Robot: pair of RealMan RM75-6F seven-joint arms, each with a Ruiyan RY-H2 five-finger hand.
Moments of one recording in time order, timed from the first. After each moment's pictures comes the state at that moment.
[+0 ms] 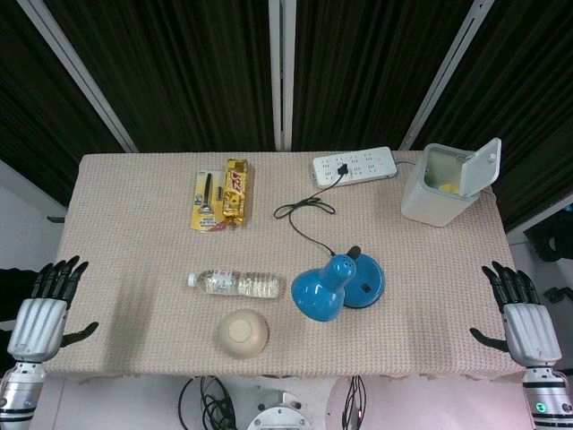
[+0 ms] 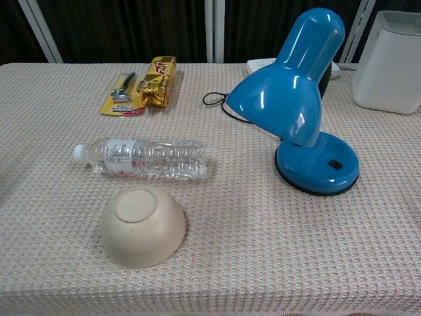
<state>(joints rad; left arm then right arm) -0.09 -1.19 -0.01 -1.59 1.59 1.53 0.09 0.04 -1.14 0.02 -1.64 -1.52 1.47 -0.03</state>
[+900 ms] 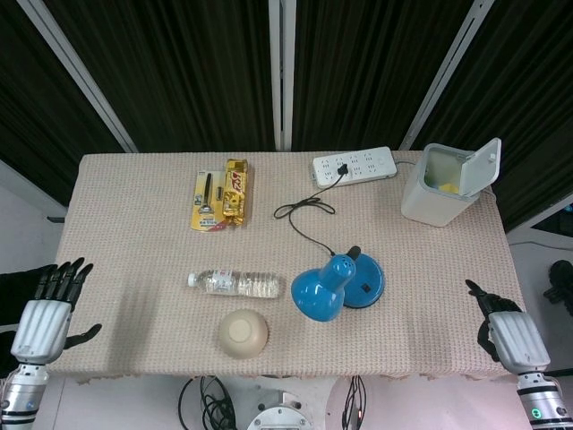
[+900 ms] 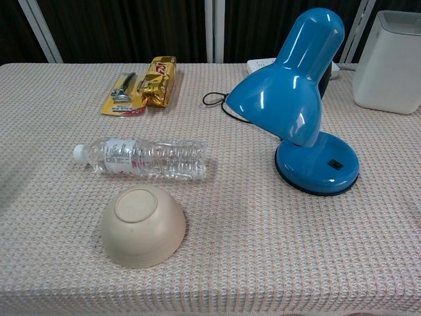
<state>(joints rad) -0.09 -1.19 0.00 -1.60 1.60 1.53 0.10 0.06 -1.09 -0.04 -1.71 -1.54 1.36 -0.07</state>
